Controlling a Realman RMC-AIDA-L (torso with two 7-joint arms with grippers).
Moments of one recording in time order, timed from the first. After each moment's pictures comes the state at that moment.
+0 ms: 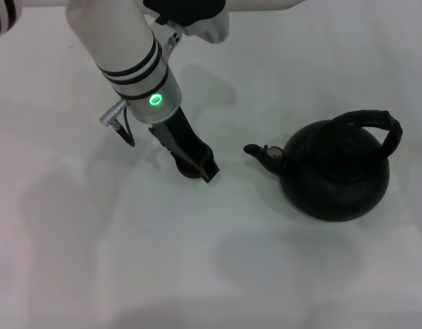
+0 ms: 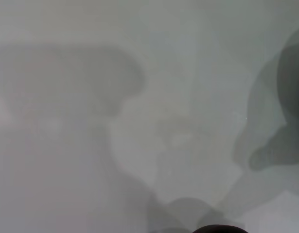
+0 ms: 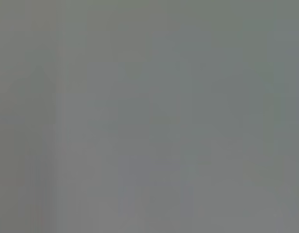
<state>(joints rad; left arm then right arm) -1.05 -2.09 1.72 0.68 -0.78 -1.27 0.31 0.31 2.02 -0.78 0.04 -0.69 -1.49 0.28</state>
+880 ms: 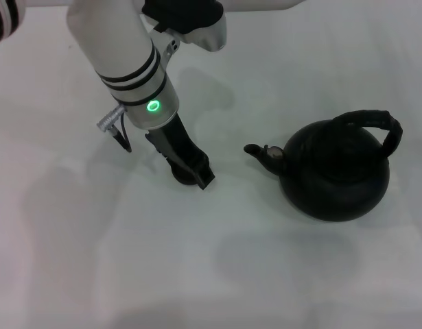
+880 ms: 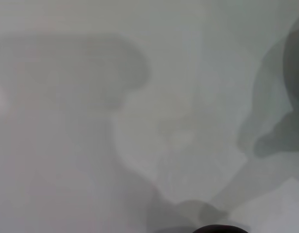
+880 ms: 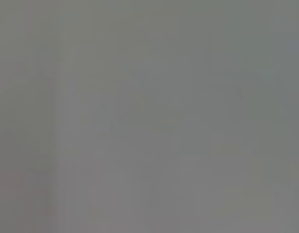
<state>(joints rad) -1.05 -2.09 1.74 0.65 -0.79 -1.27 0.31 0.31 2.02 -0.78 0.04 -0.69 -1.49 0.28</state>
